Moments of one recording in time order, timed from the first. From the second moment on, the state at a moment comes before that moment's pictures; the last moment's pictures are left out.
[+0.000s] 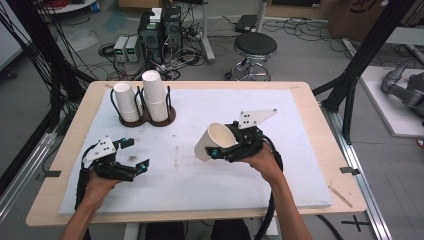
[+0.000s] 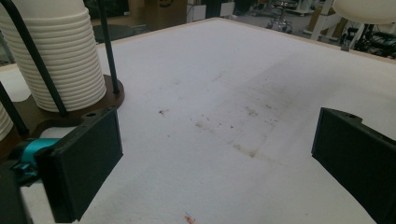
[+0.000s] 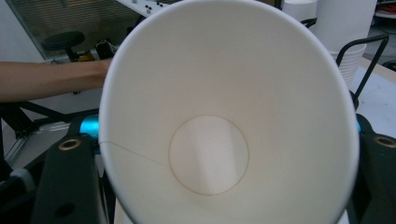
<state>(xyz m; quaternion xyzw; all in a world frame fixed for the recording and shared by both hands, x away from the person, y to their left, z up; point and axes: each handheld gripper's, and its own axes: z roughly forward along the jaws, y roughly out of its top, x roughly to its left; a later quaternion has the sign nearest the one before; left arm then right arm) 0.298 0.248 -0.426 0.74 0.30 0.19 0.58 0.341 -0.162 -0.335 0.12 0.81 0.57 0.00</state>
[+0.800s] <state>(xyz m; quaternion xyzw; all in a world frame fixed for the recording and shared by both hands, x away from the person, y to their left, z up) 0.299 0.252 -0.437 0.72 0.31 0.19 0.59 0.350 -0.148 -0.344 0.15 0.84 0.52 0.05</state>
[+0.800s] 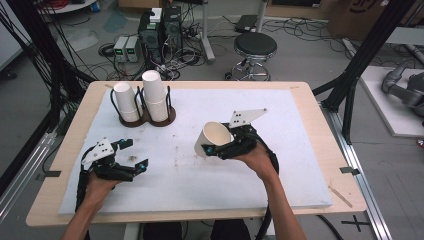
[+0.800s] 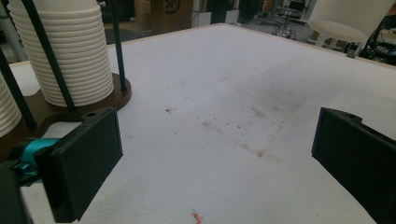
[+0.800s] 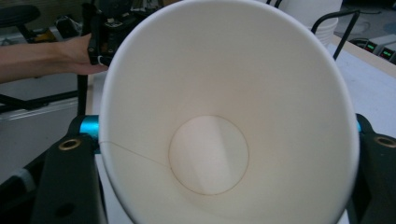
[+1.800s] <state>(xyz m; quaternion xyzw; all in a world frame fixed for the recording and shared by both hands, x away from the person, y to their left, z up) 0.298 0.252 -0.453 0.72 0.32 0.19 0.58 0.371 -0.103 -0.374 0.21 0.88 0.41 0.12</state>
